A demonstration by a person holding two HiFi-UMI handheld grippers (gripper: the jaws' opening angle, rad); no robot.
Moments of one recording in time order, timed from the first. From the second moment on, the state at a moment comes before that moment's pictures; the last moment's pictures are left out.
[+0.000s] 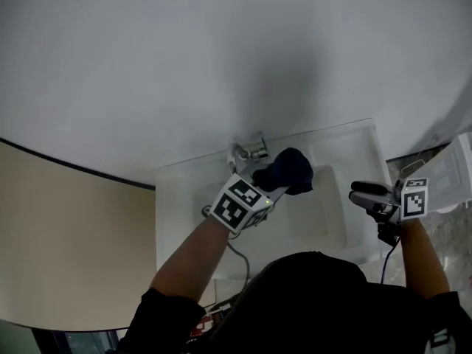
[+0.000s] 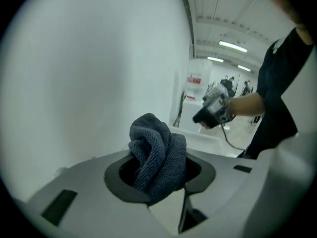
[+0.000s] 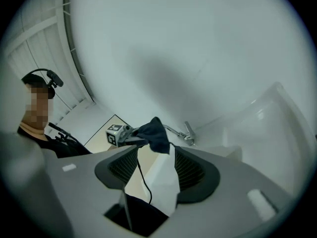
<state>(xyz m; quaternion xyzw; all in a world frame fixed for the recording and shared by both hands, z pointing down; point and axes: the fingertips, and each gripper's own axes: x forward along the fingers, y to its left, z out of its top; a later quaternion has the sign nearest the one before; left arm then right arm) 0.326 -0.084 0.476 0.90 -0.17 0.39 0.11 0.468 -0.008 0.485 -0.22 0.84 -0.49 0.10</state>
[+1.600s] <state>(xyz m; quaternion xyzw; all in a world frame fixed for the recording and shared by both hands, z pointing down) 0.106 0.041 0.351 0.88 -0.37 0.02 0.28 0.400 0.014 0.418 -0.41 0.85 -0.32 -0.01</state>
